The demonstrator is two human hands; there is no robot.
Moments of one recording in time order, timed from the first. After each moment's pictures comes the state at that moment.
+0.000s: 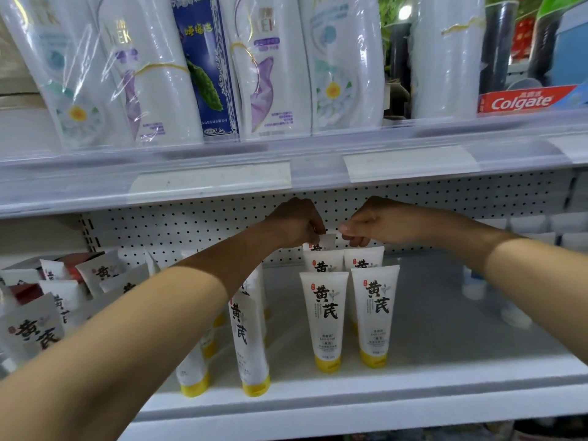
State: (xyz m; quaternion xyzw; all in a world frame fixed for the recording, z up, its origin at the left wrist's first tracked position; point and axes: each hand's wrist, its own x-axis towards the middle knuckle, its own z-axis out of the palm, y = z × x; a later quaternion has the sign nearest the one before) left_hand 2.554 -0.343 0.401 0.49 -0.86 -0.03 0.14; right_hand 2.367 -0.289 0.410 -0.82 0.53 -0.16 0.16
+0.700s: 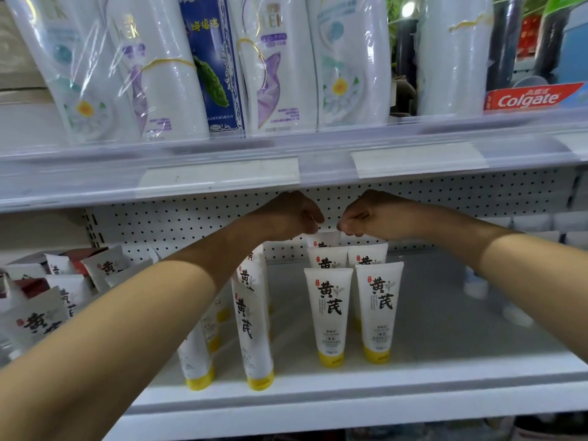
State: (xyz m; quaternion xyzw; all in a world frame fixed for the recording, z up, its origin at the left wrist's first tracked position) left_hand 2.575 -0.331 0.411 0.48 -0.86 -0.11 0.17; right_hand 2.378 -0.290 0.414 -0.82 0.53 -0.16 0.10
